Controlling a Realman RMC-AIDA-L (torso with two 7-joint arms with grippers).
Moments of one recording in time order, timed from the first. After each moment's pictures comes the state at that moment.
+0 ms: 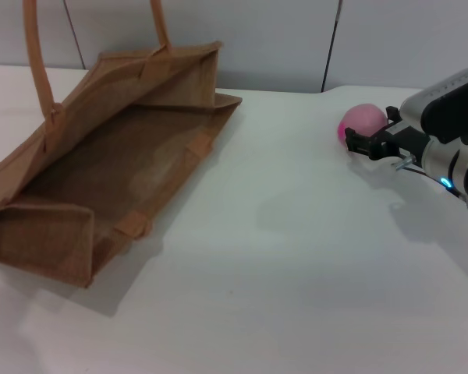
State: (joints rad) left arm -0.80 -2.04 0.46 1.54 -0.71 -1.55 1.27; right arm 0.78 2.01 -2.05 -0.33 -0.01 -0.26 0.56
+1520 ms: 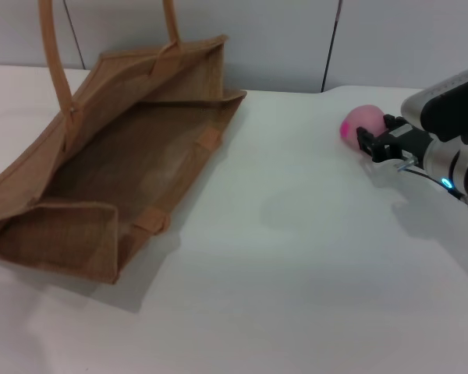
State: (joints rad) left arm -0.81 -2.04 0.49 1.54 -0.73 -1.54 1.27; right arm 0.80 2.02 -2.06 -0.29 0.00 -0.23 0.59
